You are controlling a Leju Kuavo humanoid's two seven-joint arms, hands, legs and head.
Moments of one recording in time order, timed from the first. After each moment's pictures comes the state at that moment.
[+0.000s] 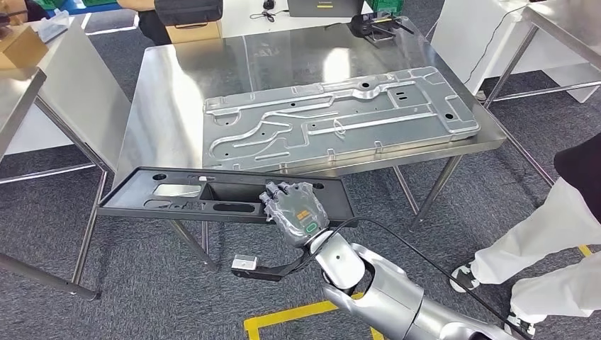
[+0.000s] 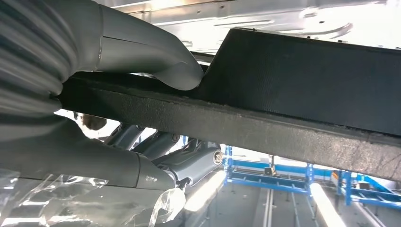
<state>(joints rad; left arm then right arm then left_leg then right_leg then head) -0.18 0.00 -1.21 -0.23 0.72 0.35 0.16 -0.60 -0.05 1.02 -1.38 1.22 -0.31 0.29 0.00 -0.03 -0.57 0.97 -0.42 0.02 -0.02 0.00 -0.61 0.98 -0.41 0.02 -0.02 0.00</state>
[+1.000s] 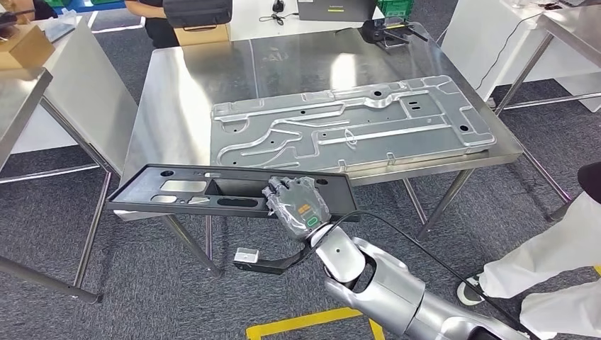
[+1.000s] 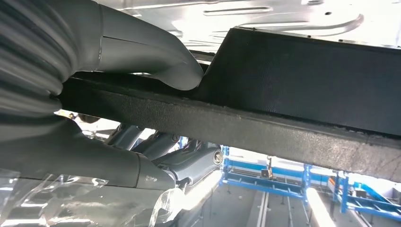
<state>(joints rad) -0.17 0.00 -1.20 -0.23 0.71 0.36 0.16 -0.62 -0.05 1.02 -1.38 1.23 -0.26 0.31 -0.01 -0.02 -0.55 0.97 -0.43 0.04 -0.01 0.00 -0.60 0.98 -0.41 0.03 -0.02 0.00</state>
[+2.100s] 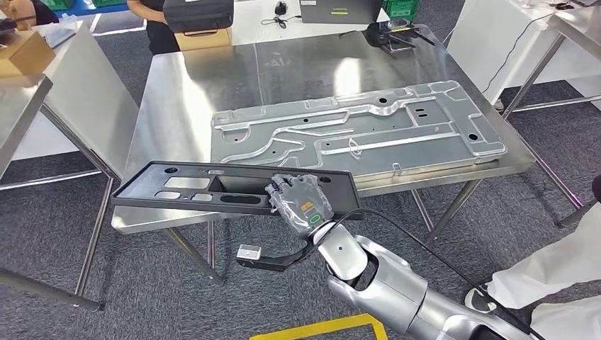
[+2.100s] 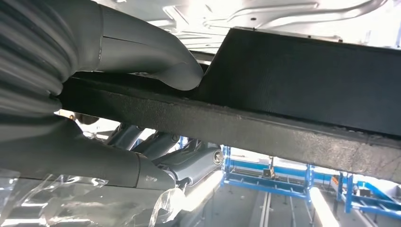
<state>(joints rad) -0.16 0.00 -1.19 -0.23 0.71 0.36 0.15 -0.63 -0.06 1.02 -1.39 1.22 -0.26 0.31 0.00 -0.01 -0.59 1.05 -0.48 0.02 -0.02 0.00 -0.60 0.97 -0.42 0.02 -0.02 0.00</state>
